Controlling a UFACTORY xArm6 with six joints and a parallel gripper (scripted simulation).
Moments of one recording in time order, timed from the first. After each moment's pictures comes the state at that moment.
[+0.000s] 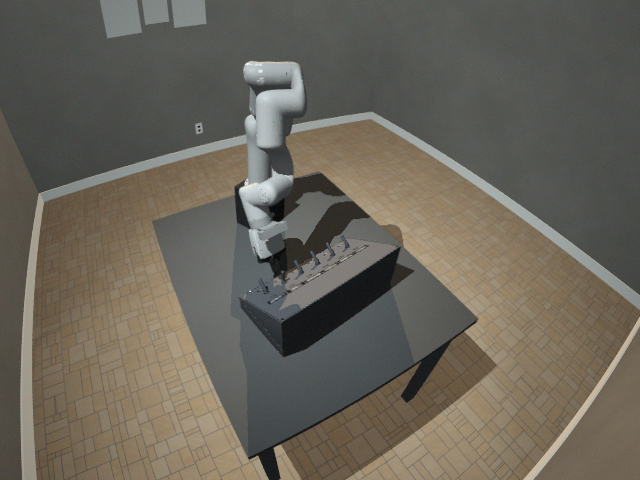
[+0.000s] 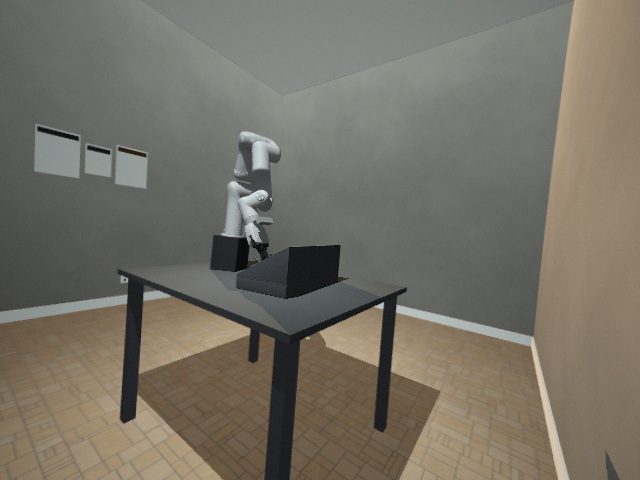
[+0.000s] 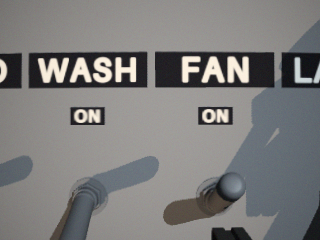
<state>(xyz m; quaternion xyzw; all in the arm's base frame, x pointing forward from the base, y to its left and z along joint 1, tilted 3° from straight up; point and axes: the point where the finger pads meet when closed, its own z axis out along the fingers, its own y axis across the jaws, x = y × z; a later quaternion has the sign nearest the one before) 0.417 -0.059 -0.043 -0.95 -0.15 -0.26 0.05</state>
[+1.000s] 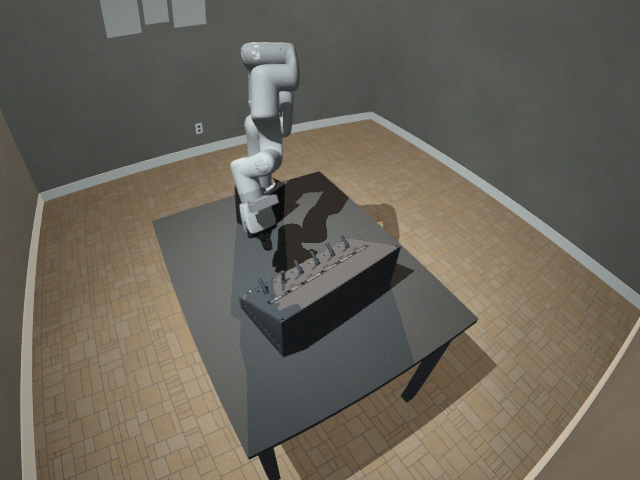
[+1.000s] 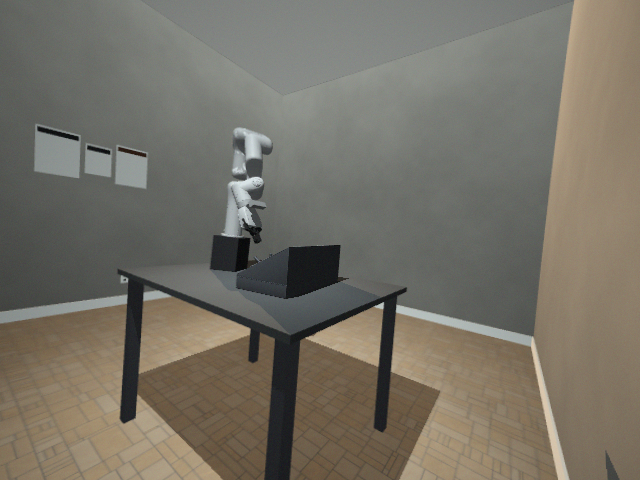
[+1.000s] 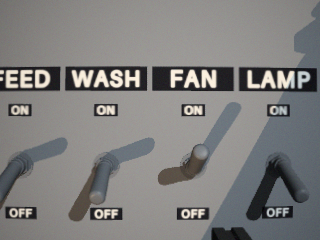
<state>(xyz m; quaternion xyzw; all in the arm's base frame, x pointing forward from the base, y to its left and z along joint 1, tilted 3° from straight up) 0.370 -0.077 0.027 -0.95 -0.15 -0.27 0.04</state>
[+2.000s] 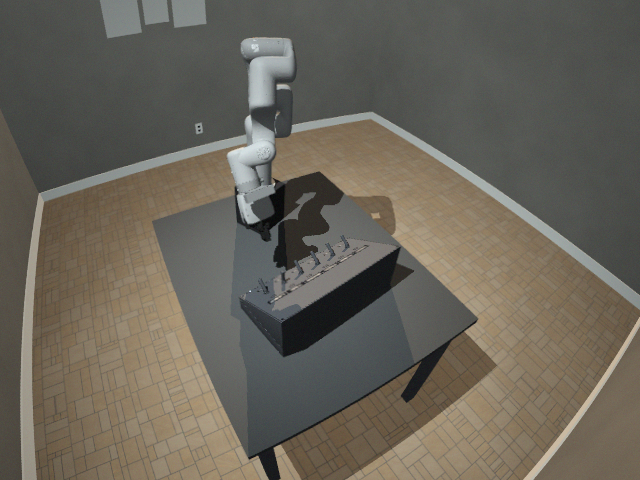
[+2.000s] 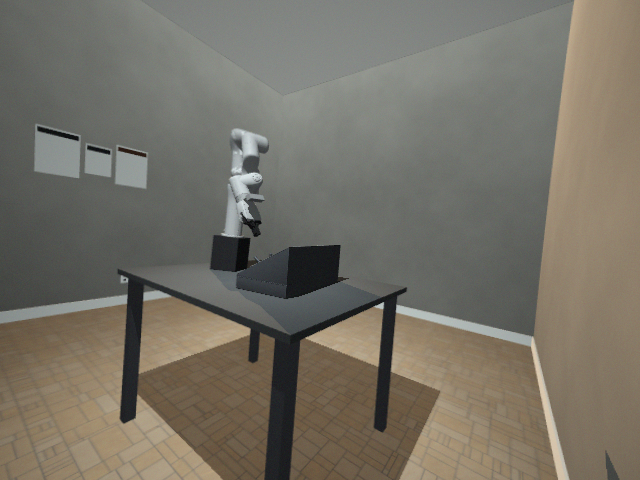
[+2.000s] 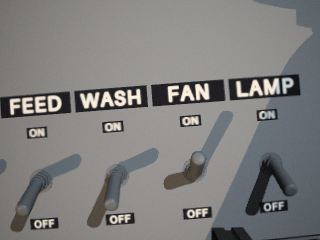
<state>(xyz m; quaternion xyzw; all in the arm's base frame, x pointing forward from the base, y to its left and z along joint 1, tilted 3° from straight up) 0.359 -0.077 0.057 -0.95 -0.11 -0.27 0.06</state>
